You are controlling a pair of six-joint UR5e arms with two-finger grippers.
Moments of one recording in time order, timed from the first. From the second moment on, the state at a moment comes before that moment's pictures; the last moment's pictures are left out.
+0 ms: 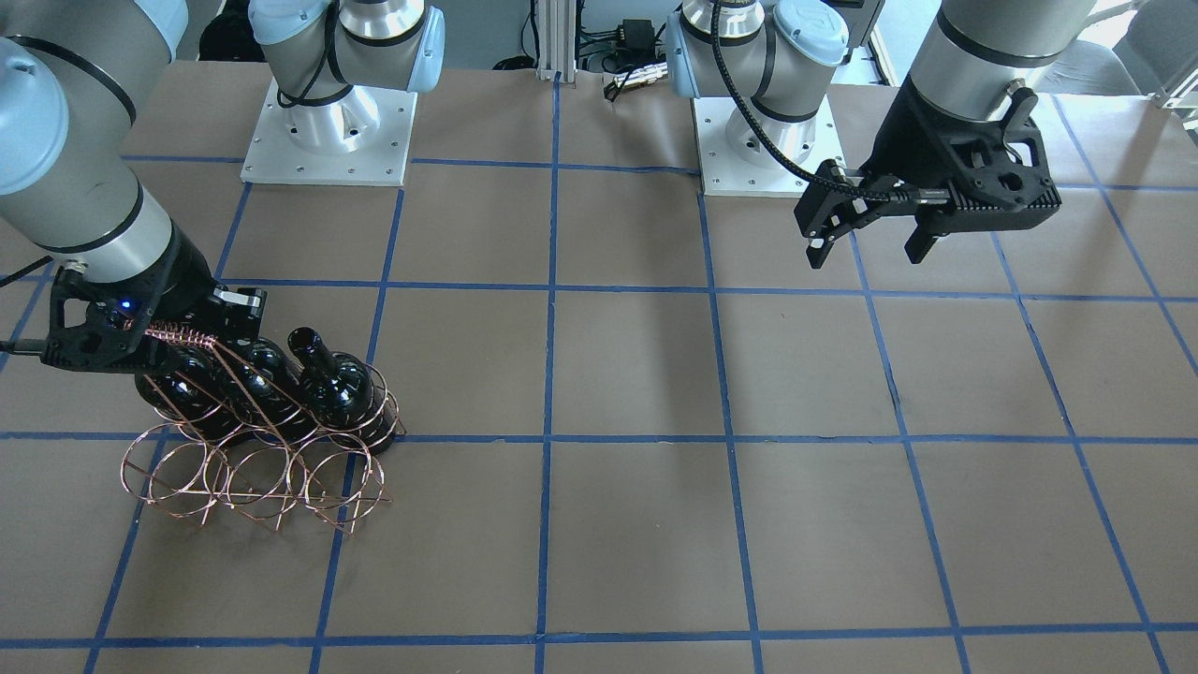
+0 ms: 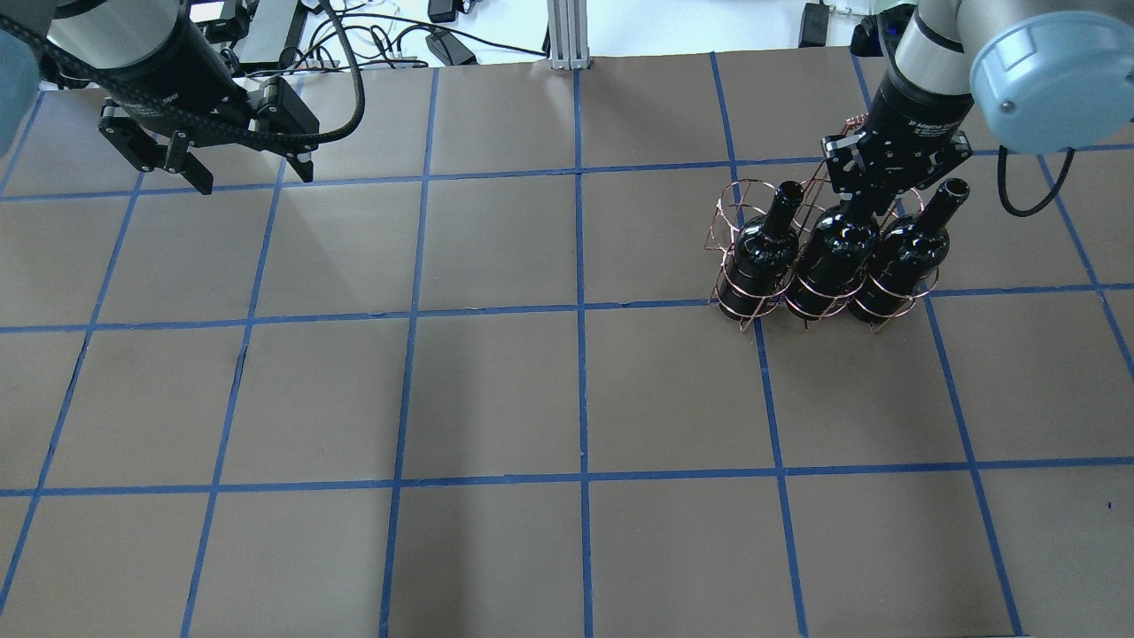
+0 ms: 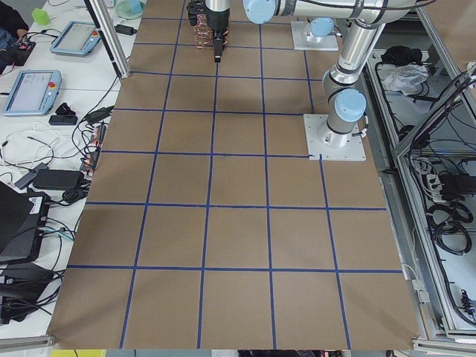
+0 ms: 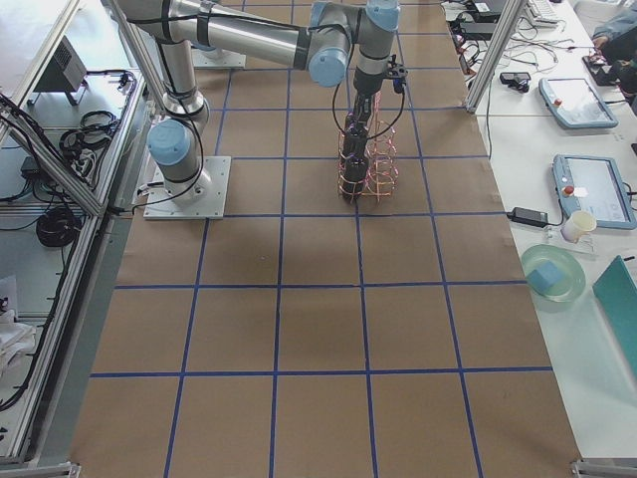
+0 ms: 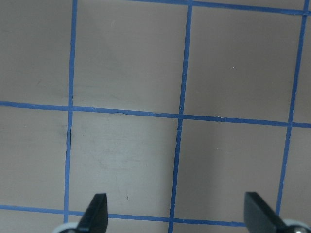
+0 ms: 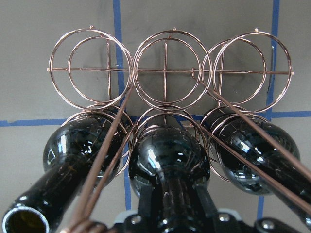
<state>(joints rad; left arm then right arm) -1.50 -1.58 -1.51 -1.56 1.57 -0.02 1.45 -1.41 1.61 -1.71 -1.59 -0.10</state>
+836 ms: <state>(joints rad) -1.50 -1.59 -1.52 -1.56 1.57 -0.02 1.45 -1.42 1.61 -1.75 -1.59 -0.10</state>
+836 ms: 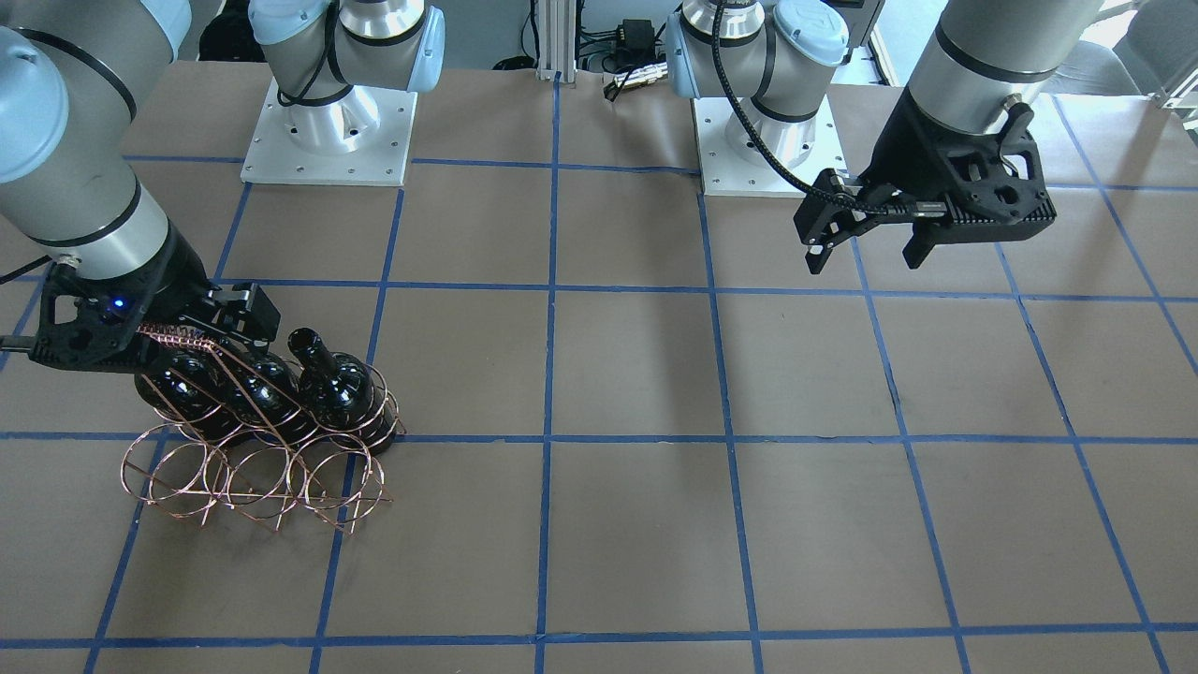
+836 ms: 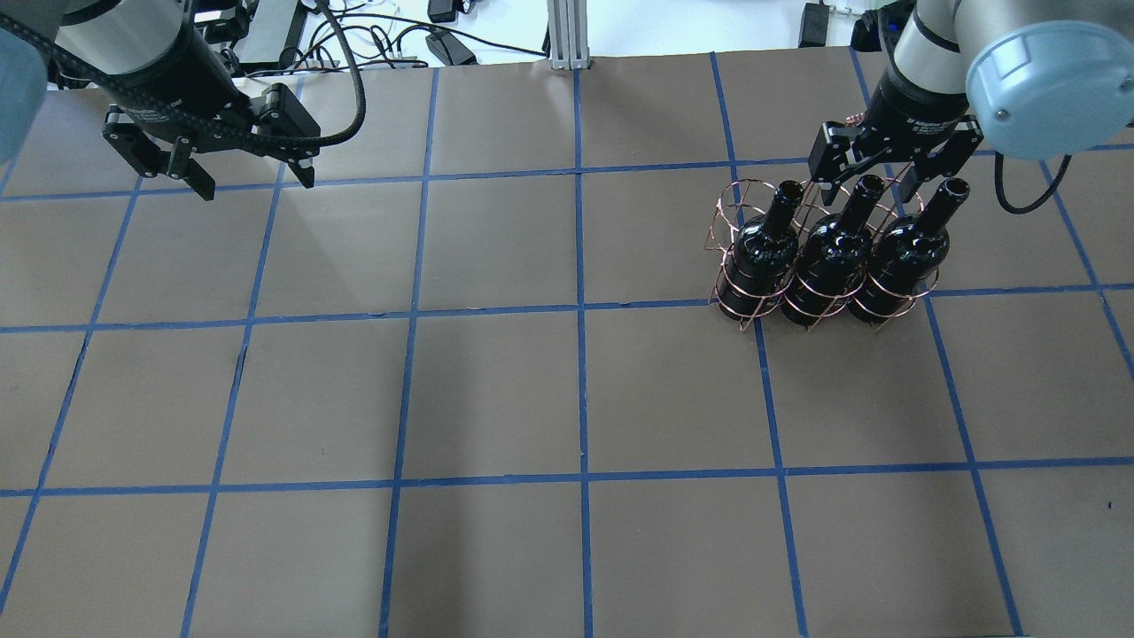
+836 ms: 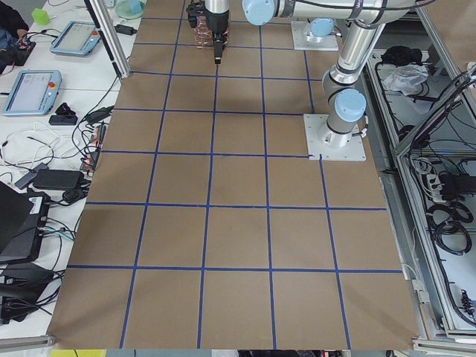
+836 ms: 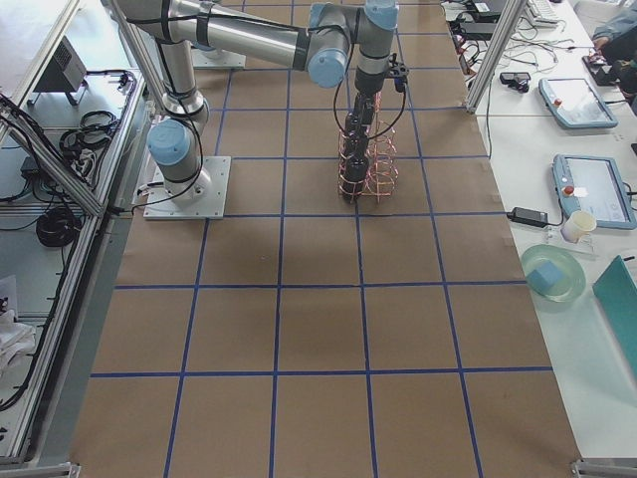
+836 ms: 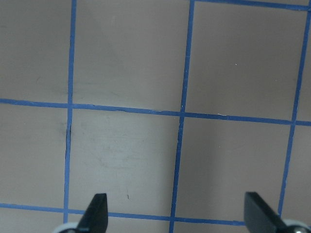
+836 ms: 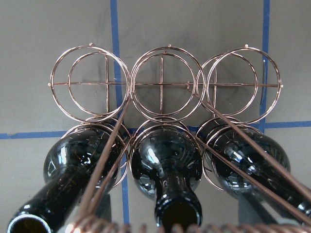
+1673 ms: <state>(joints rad) -1.50 -1.59 -1.54 -1.56 1.58 -0.03 1.58 -1.56 1.55 -1.65 -1.59 0.02</state>
